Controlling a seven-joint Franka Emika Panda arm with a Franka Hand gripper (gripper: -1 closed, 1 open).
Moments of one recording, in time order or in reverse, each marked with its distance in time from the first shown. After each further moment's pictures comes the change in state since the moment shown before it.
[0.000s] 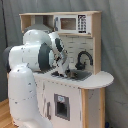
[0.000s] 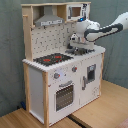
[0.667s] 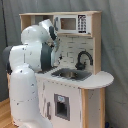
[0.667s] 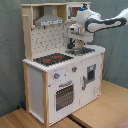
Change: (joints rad) arm 0.012 0.046 0.084 0.152 0.000 -0.093 0.002
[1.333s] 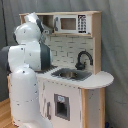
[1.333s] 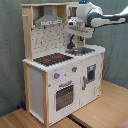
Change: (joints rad) arm 0.001 0.021 0.165 0.093 -0.035 -0.087 0.068
